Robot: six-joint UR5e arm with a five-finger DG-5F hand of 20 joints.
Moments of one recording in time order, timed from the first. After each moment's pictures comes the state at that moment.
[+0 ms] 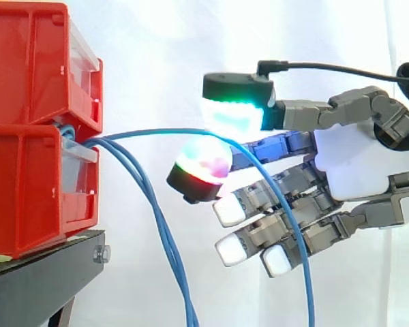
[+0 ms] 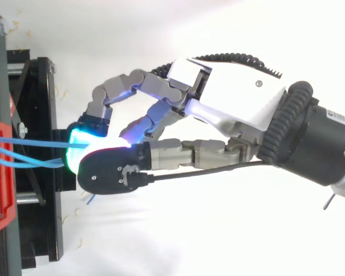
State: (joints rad) arm 0.25 -2.30 -1.03 -3.14 -0.94 0.02
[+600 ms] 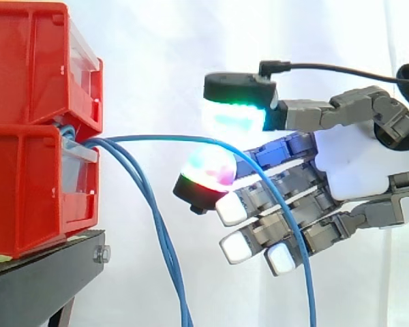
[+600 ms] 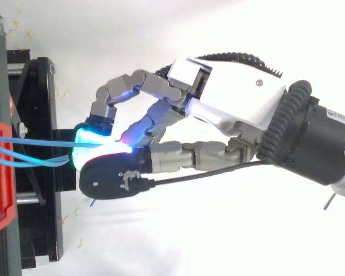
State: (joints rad) arm 0.25 -2.30 -1.03 -3.14 -0.94 0.02
